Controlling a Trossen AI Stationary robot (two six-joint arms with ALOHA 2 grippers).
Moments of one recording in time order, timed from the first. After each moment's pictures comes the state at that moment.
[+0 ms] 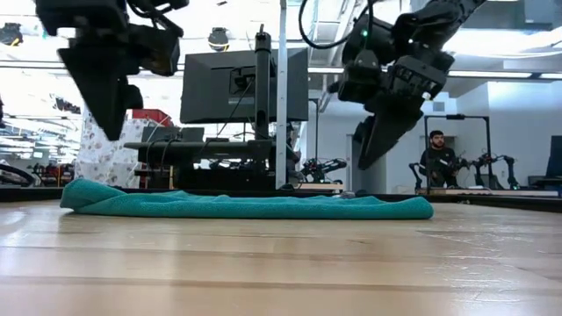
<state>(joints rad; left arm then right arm) -0.17 1.31 0.88 -0.83 0.09 -0.46 -0.11 1.61 0.89 -0.31 -0.36 0.00</state>
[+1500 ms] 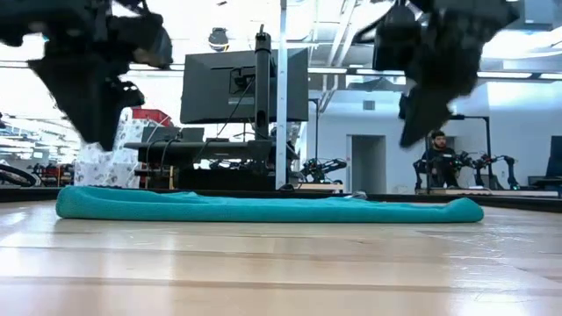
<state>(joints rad) -0.30 1.36 0.88 -0.69 -0.05 -0.43 0.18 1.39 0.85 -0.36 -0.07 0.51</state>
